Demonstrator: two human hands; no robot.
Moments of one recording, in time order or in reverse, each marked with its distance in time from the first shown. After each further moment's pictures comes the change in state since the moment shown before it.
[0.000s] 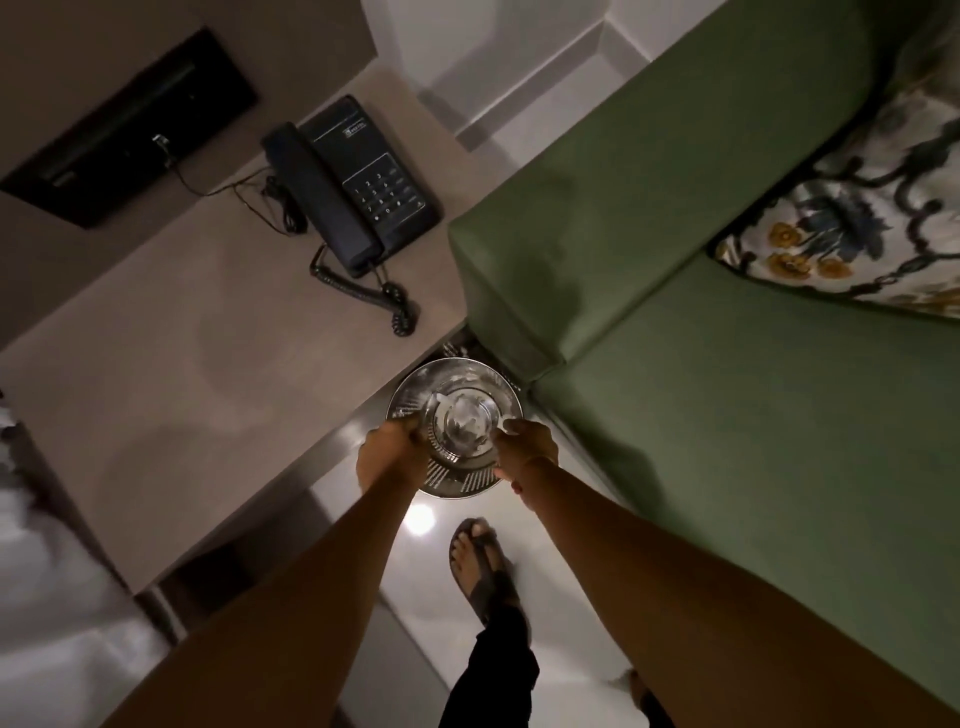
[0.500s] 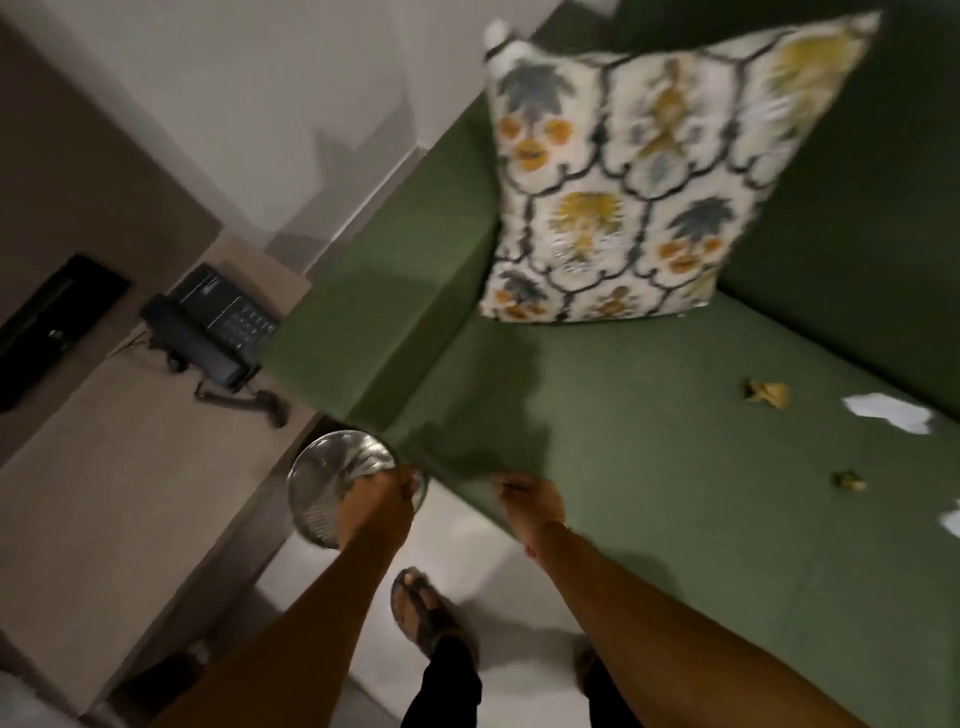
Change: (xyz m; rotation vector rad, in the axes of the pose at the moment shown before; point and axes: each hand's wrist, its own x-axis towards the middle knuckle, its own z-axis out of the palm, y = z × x) left_hand -0.156 0.143 -0.009 0.331 -0.036 0.467; right_hand -0.089 0.061 -0.212 0.051 0.101 -0.137
